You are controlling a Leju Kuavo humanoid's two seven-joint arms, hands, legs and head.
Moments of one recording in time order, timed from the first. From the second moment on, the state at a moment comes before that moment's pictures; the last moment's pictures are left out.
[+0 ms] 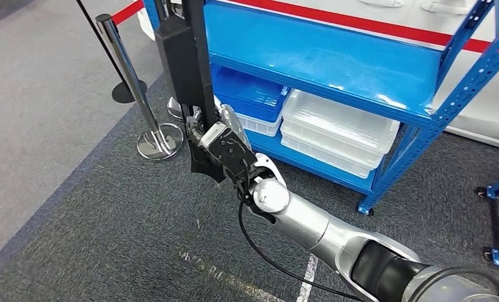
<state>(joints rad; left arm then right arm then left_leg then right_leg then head) -0.12 0.12 -0.82 -0.27 0.98 0.50 -0.46 -0.53 -0.12 0.68 -1.63 -0.18 -0.40 -0.22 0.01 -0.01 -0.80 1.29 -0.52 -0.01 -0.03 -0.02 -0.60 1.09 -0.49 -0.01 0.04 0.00</state>
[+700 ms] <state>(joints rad) -0.09 0.12 -0.80 -0.27 0.99 0.48 -0.48 -0.44 -0.13 0.68 -1.68 -0.07 -0.47 -0.16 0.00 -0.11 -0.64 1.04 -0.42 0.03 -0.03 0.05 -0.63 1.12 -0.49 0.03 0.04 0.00</state>
